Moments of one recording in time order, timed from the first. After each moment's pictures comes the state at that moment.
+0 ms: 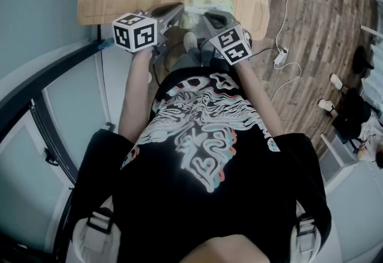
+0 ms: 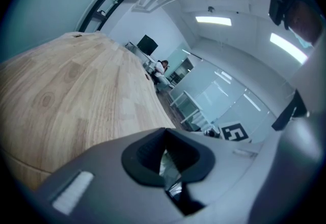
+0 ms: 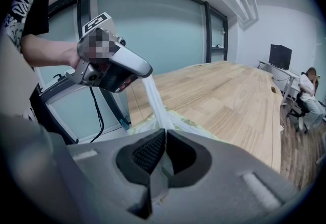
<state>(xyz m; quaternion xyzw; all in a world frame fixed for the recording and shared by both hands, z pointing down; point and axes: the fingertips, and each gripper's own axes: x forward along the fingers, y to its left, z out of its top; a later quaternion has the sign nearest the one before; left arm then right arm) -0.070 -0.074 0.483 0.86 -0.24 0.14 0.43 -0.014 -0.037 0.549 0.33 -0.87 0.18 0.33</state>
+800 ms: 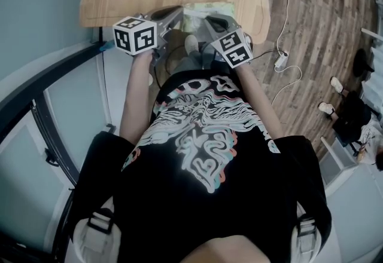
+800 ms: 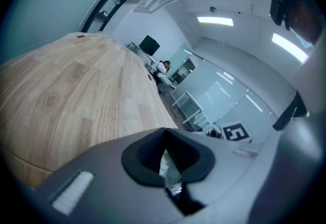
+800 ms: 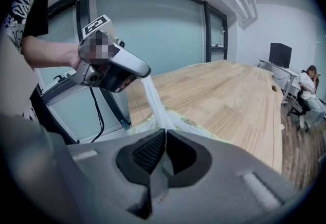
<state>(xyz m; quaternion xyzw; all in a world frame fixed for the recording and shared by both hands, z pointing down) -0.078 -0.076 0.487 0.86 -0.25 0.14 0.43 -0.014 -0.036 0.551 0.32 -0.87 0.18 0.33</state>
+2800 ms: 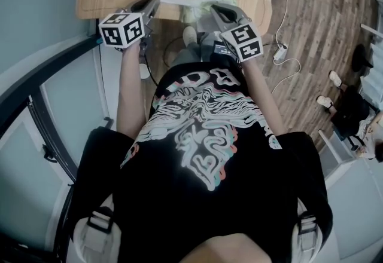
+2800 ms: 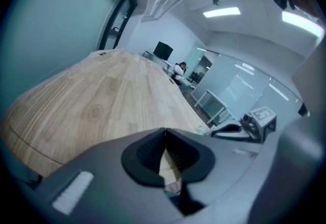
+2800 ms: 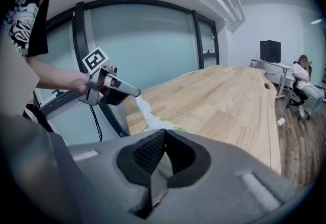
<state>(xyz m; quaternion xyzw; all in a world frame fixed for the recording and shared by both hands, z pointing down) -0.153 -0.099 0.515 0.83 -0.37 0.18 0.38 0.000 -0.047 0.525 0.35 -0.87 0.20 0.26</state>
